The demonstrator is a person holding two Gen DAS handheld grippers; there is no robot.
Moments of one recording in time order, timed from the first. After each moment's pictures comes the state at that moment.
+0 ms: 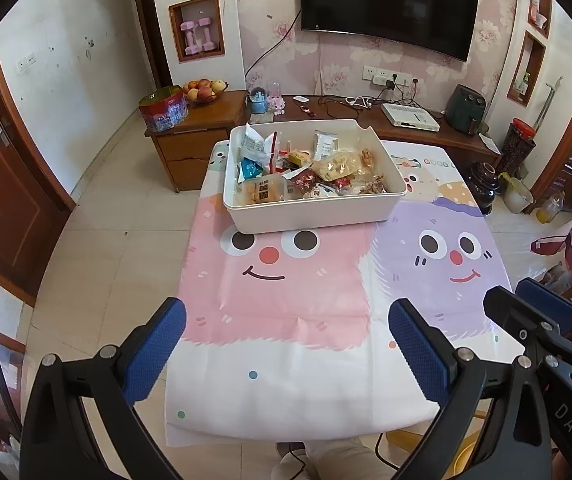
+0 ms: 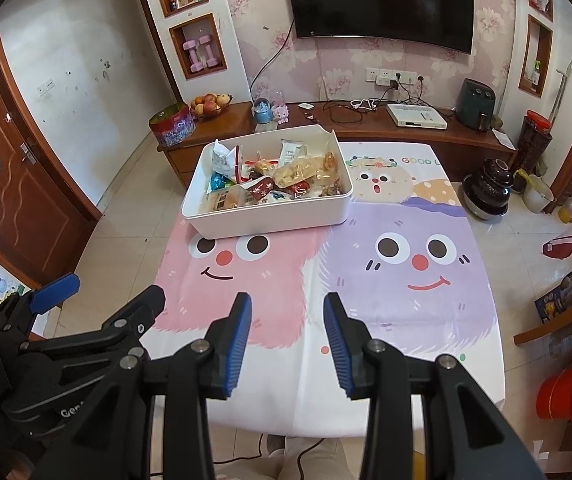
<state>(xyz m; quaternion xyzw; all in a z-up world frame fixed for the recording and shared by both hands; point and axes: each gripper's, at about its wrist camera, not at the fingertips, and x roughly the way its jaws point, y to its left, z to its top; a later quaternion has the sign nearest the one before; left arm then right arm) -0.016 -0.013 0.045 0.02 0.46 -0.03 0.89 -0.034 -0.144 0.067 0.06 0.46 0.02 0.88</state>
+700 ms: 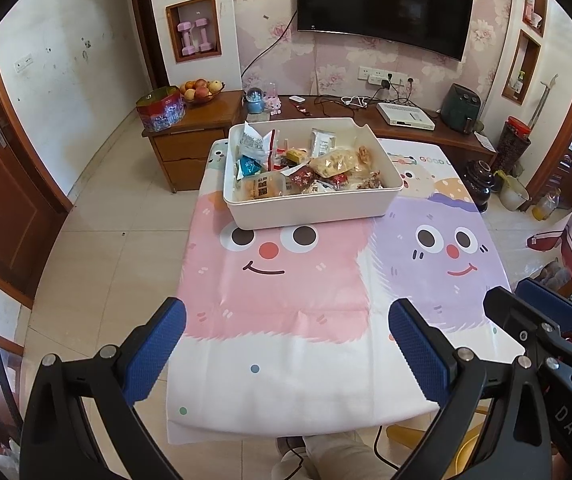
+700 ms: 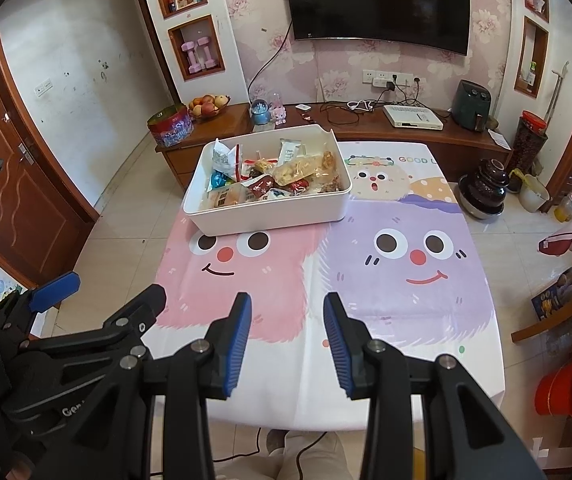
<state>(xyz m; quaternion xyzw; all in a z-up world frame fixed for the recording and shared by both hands) -0.017 -0.011 0.044 0.02 0.46 -0.03 0.89 -0.037 -0.144 0.066 0.06 0.46 0.02 0.88</state>
